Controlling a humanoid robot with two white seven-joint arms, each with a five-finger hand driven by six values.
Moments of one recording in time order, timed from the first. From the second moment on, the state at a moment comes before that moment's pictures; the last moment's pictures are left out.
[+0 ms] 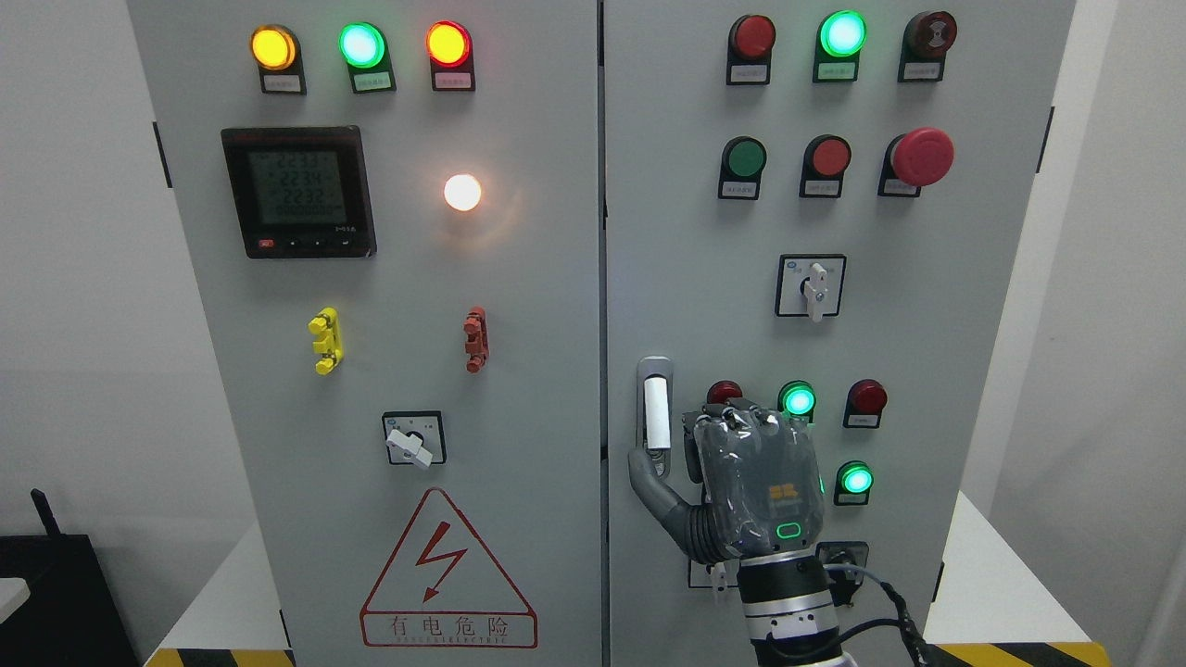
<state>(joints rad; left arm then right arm) 0.11 -0.05 0.00 0.00 0.11 -0.11 -0.07 -0.51 0.08 0.29 -1.66 1.34 0.13 -0.24</state>
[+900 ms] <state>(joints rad) 0.11 -0.05 0.00 0.00 0.11 -0.11 -0.07 -0.51 0.08 0.28 -1.66 1.34 0.14 -0.25</state>
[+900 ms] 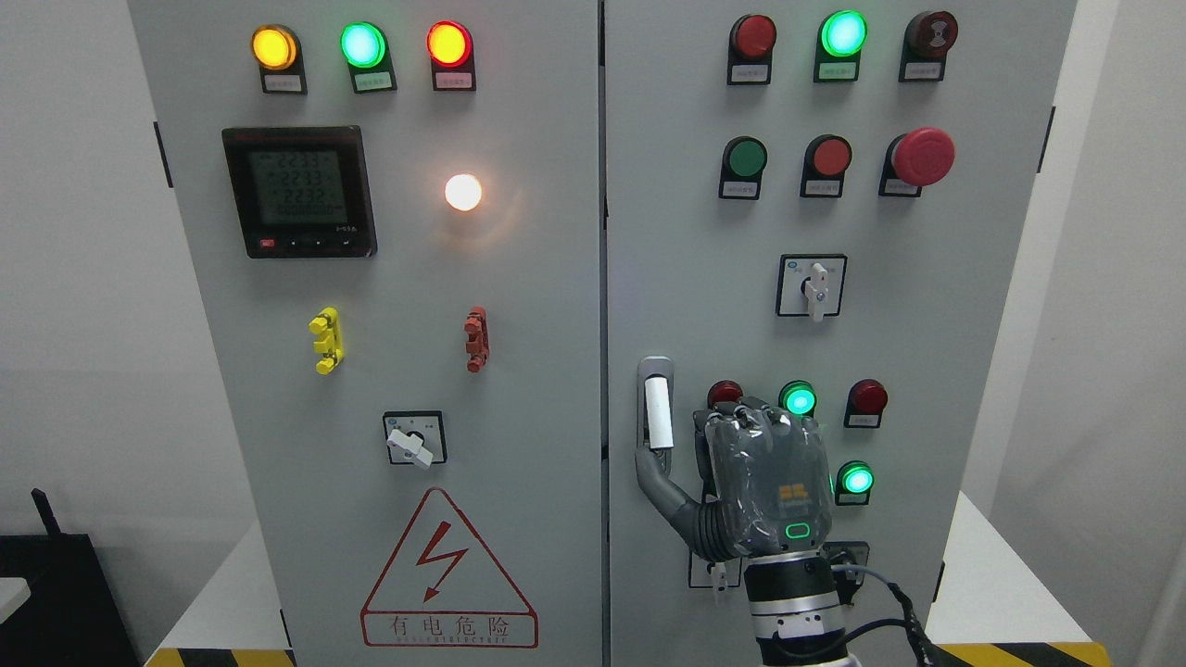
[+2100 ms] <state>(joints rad) 0.11 -0.05 0.00 0.00 0.11 -0.11 -0.07 -0.50 0.08 0.25 -1.67 1.34 0.14 -0.25</state>
